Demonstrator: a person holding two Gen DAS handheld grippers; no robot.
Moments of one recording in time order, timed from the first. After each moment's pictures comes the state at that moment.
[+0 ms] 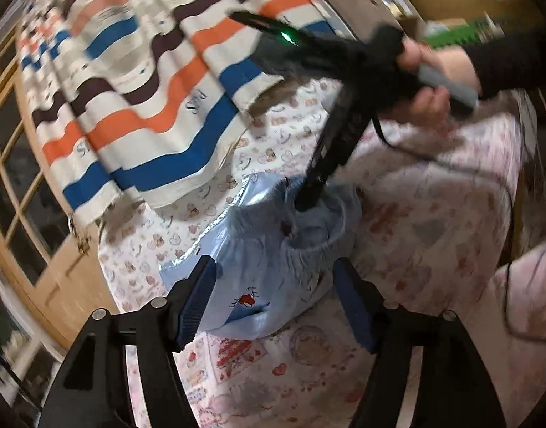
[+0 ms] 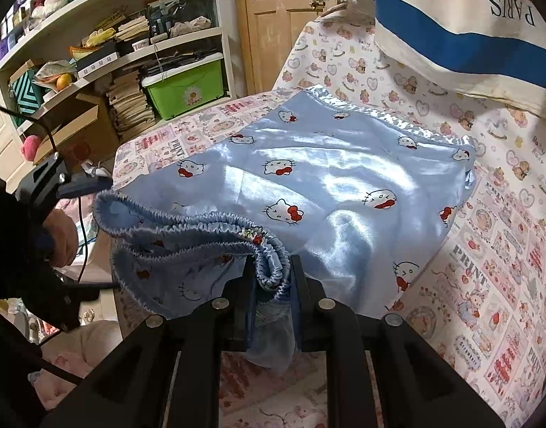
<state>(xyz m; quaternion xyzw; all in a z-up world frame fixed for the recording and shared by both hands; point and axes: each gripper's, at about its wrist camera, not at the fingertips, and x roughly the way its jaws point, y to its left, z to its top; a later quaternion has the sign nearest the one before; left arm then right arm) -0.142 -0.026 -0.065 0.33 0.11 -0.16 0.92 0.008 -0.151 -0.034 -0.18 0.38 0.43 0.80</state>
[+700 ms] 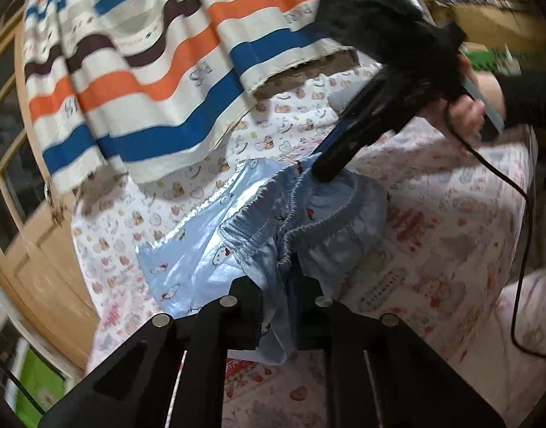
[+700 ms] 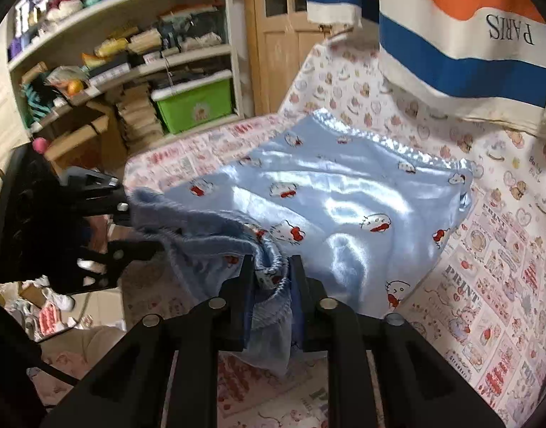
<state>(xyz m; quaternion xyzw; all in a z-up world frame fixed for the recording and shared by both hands) -0.099 -0.004 -0.052 0.24 0.16 -0.20 0.94 0.000 -0.168 -0.015 -0.15 0.33 0.47 0.81</state>
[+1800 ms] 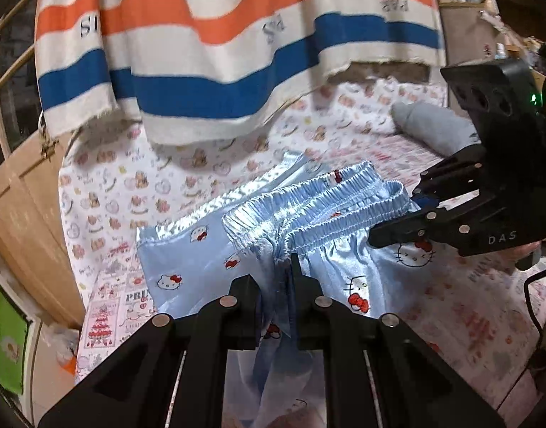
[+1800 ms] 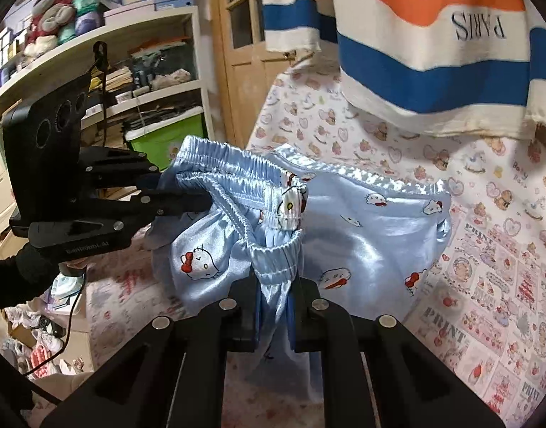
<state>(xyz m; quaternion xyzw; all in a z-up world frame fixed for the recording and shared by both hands) 0.026 0.019 -0.010 0.13 0.27 -0.16 0.94 0.058 -0.148 -0.017 -0.12 0.32 0.41 0.84</state>
